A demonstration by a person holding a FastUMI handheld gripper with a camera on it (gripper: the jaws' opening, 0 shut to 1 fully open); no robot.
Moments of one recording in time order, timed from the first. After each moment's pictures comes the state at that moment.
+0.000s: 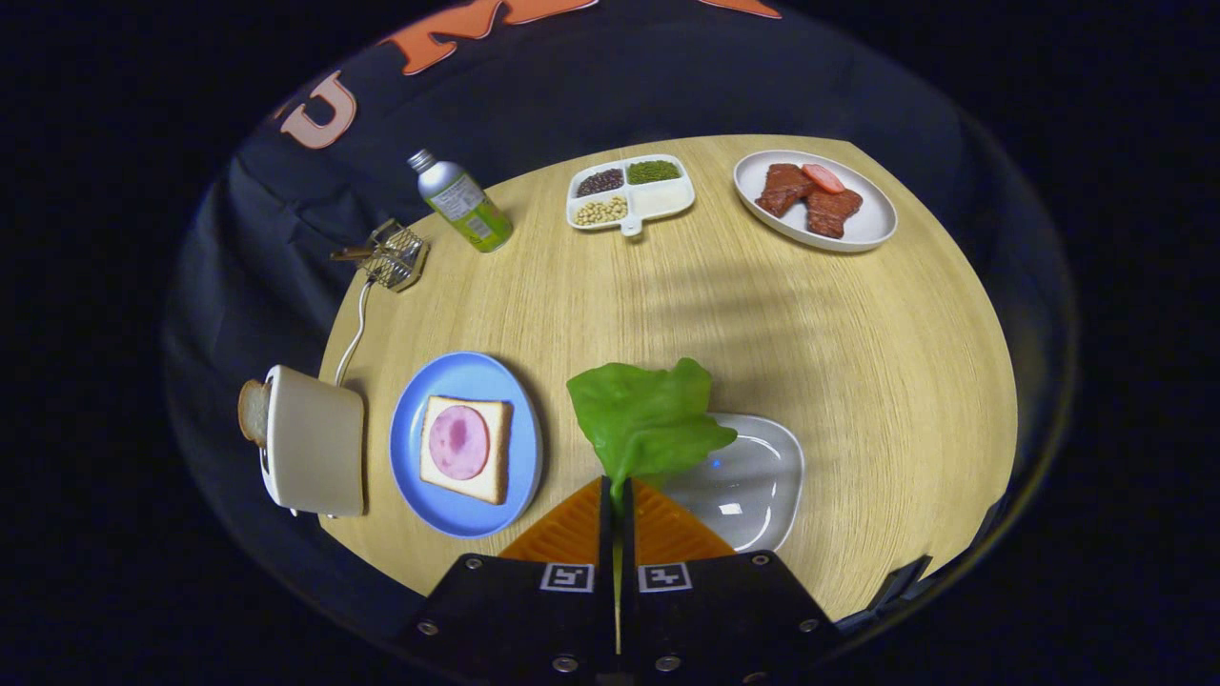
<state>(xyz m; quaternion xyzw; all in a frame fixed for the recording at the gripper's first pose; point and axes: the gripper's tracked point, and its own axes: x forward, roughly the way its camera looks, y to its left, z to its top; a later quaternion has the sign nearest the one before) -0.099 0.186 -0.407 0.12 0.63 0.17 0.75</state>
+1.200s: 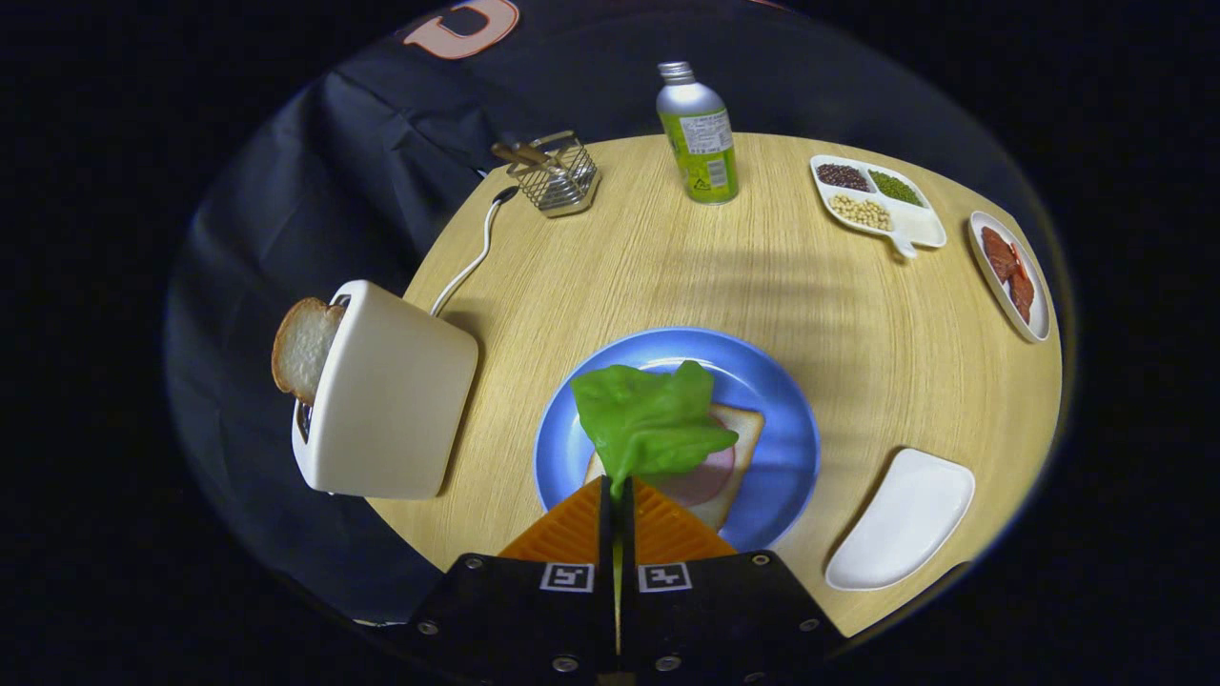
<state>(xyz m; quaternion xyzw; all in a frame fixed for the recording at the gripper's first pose) -0.124 0.366 -0.393 0.07 0.63 0.32 0.71</state>
